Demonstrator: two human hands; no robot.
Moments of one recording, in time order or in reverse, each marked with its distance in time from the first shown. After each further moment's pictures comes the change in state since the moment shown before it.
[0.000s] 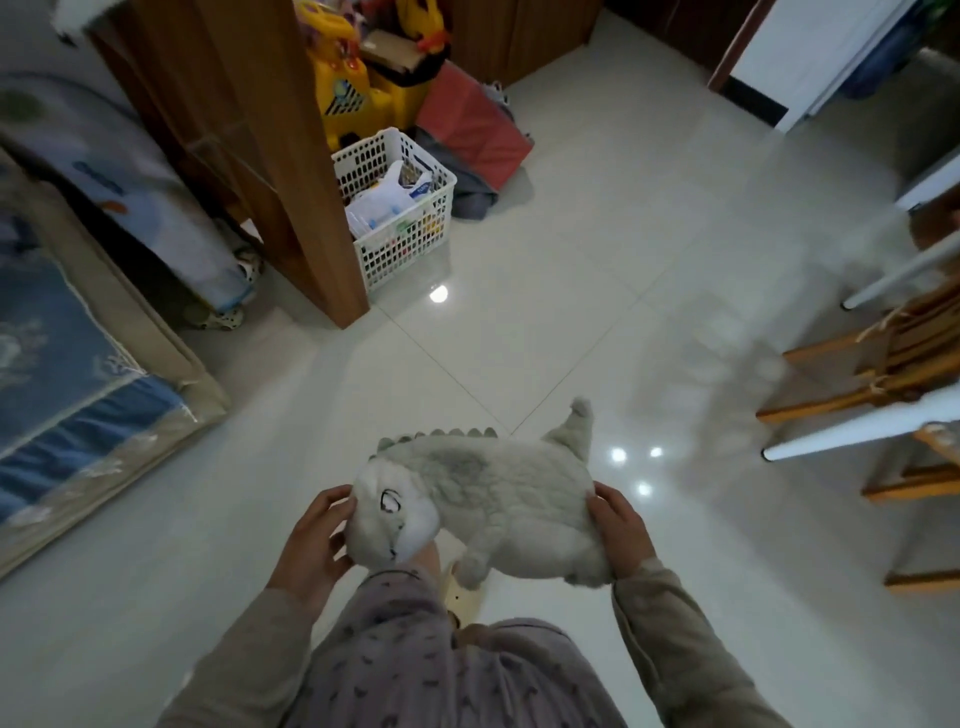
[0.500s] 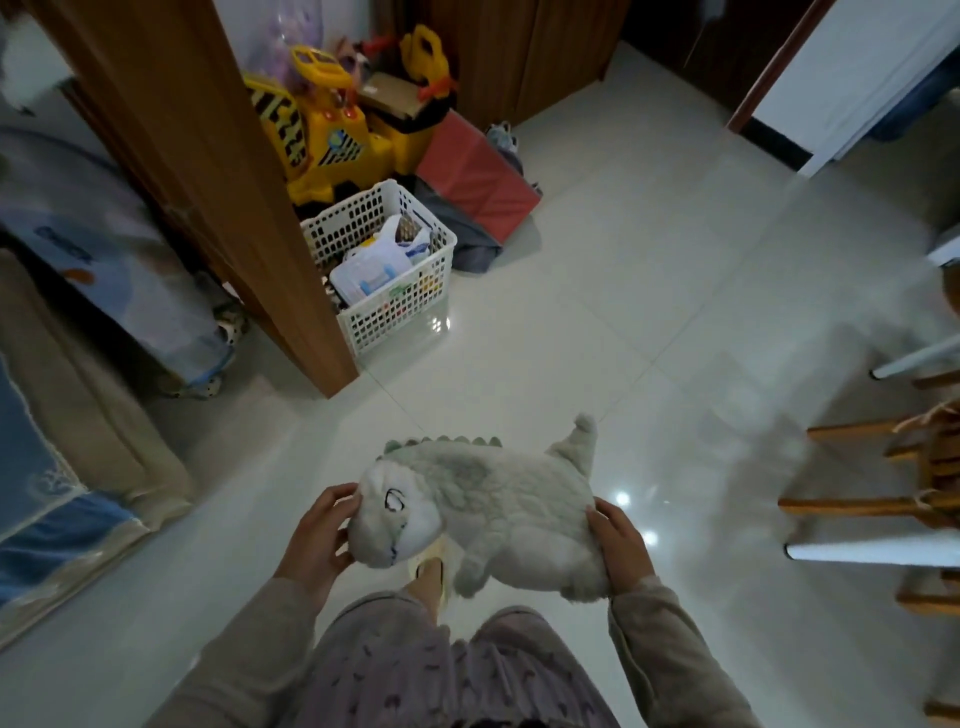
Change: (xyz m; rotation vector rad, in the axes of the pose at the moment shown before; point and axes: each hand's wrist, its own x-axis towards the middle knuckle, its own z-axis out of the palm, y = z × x) left_hand 0.178 0.158 0.104 0.053 0.034 0.004; right_hand 0.201 -0.148 0.012 0.003 0.006 0.022
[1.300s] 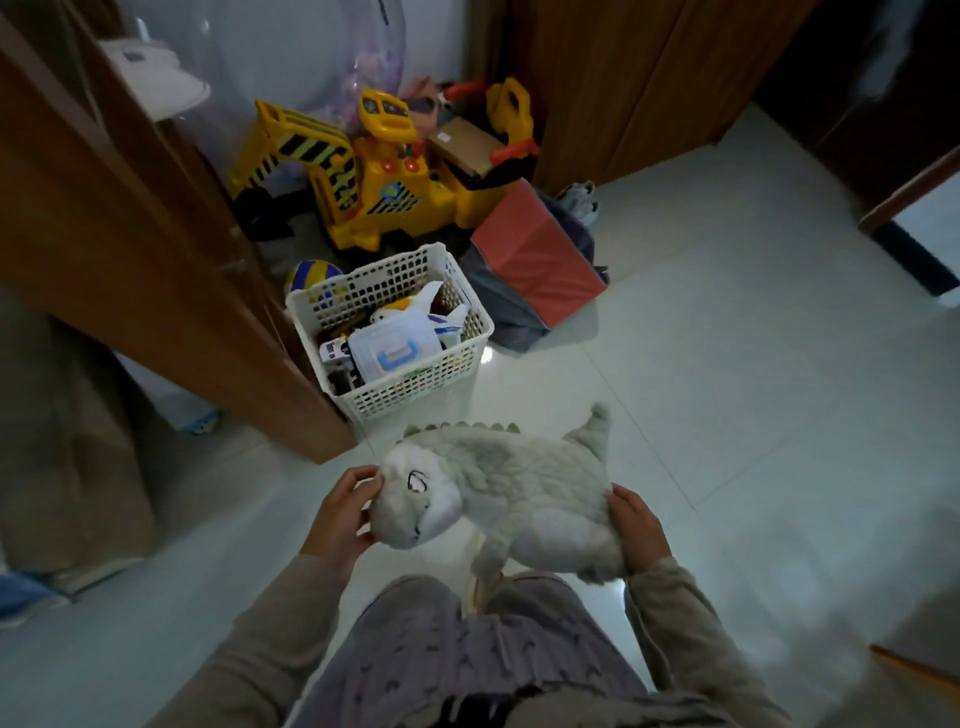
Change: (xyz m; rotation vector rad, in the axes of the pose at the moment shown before) left_hand 0.203 0.217 0.163 -0.192 0.184 -0.010; right_hand 0.312 -0.270 0.013 -0.242 -0.133 -0.078
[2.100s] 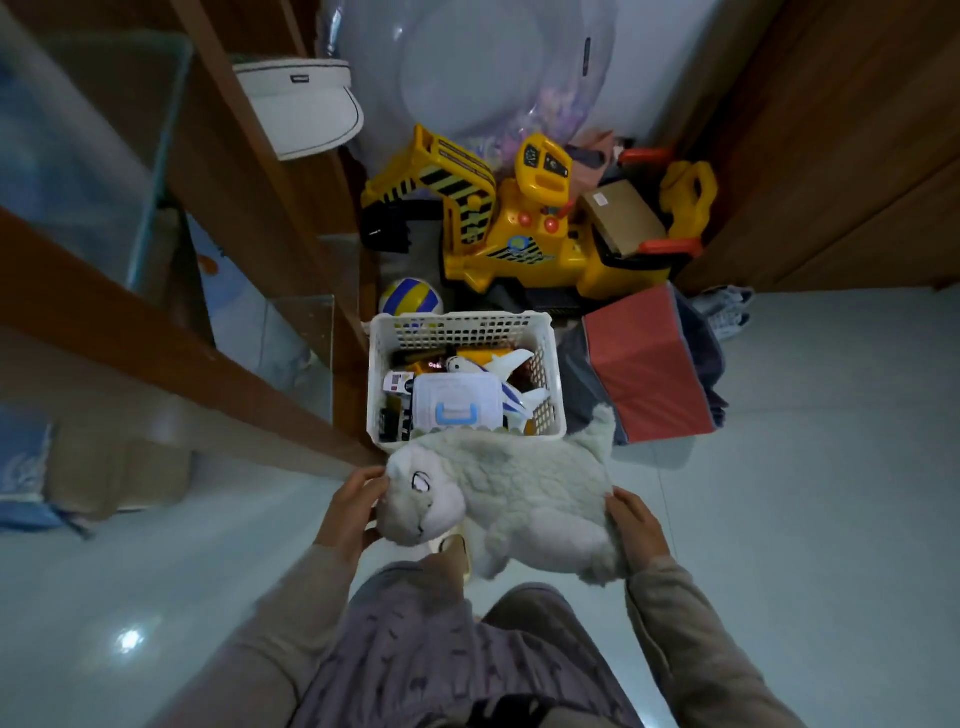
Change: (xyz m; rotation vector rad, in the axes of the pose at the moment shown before) left_hand 0.145 0.136 0.040 -0.239 0.316 -0.055; right_hand 0.220 -0.219 0.091 -0.209 -0.323 -0.064
